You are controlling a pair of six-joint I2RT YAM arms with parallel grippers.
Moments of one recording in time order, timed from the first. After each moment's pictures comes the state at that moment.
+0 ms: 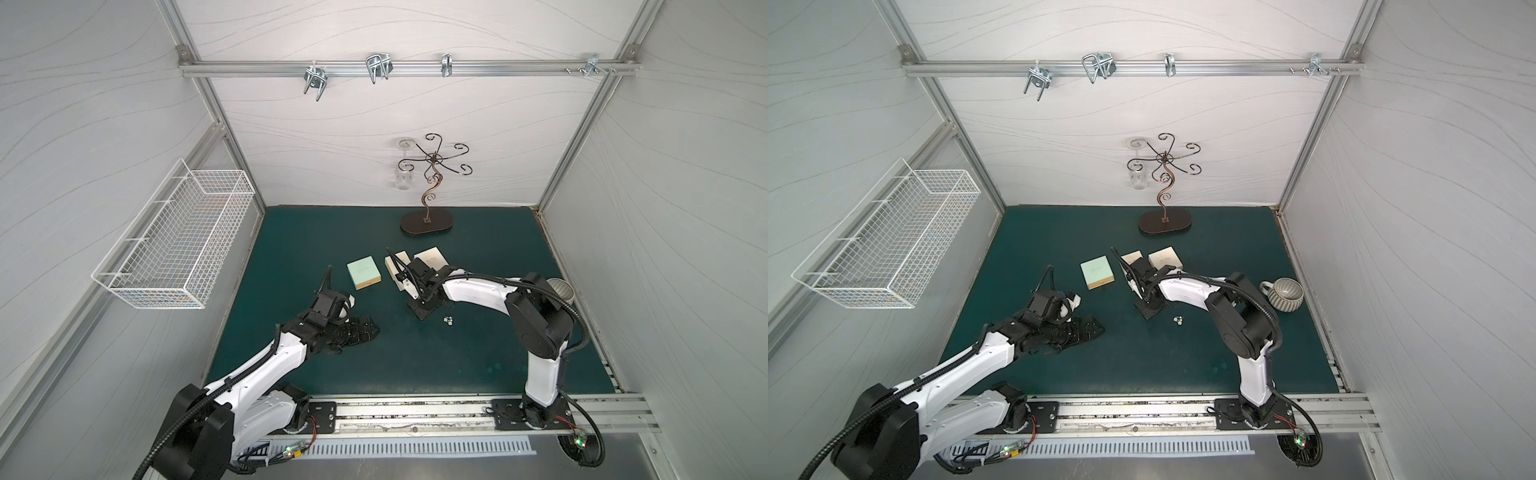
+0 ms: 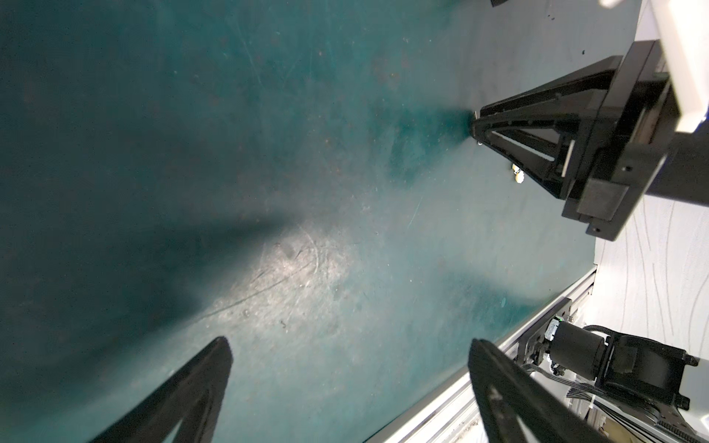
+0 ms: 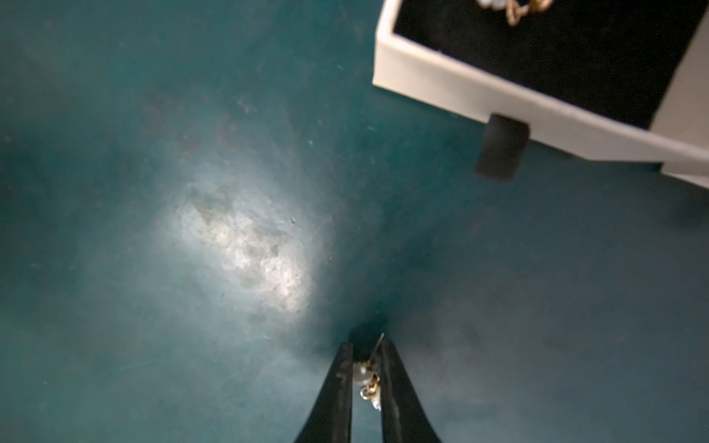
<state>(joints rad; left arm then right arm) -0.45 1.04 0.48 -0.44 0.39 -0.68 0.84 1.91 1.25 -0.63 0.00 0.03</state>
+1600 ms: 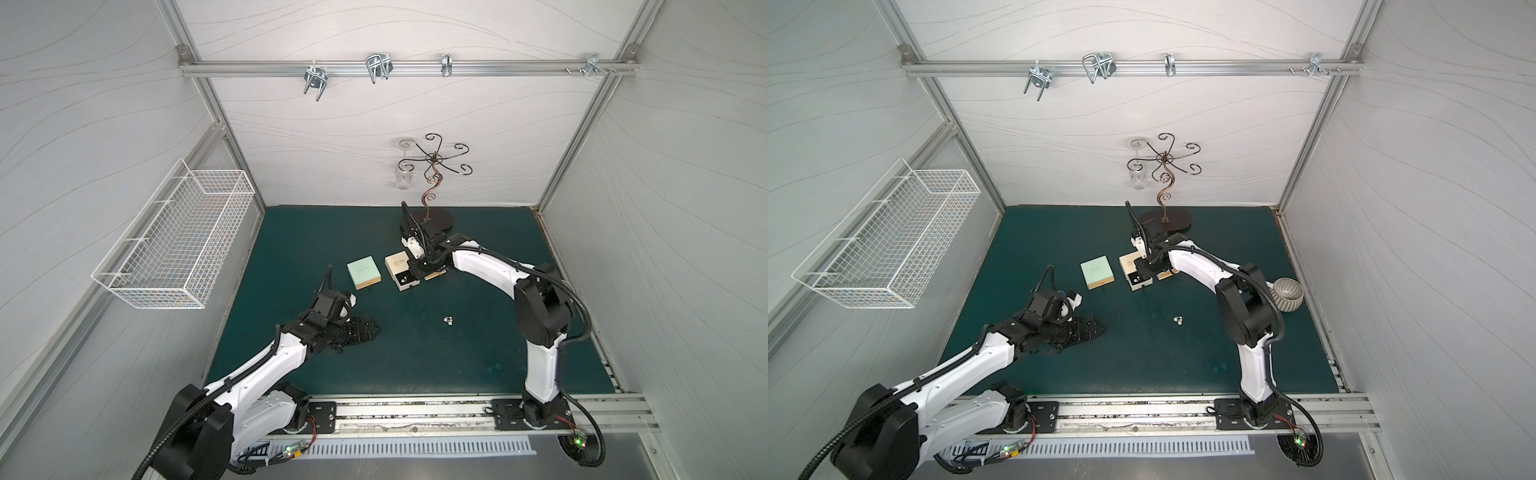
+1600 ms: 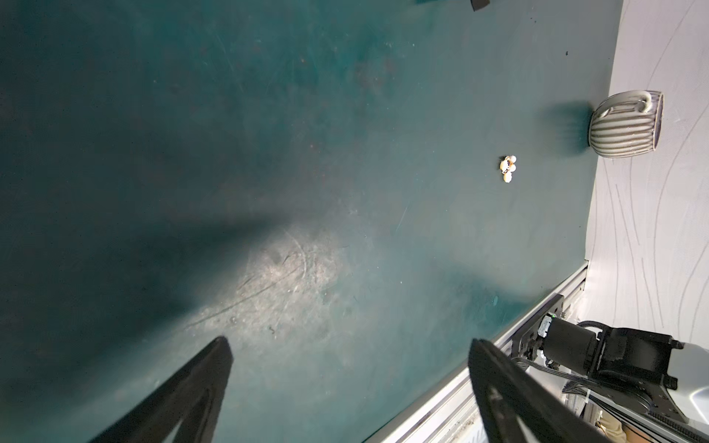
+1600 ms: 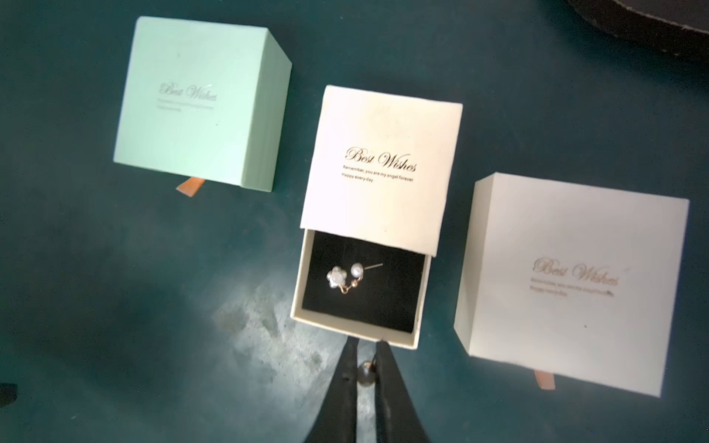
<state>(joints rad) -0.45 1.04 0.47 -0.42 0.40 -0.68 0.67 2.00 1.58 -0.65 -0.12 0.05</state>
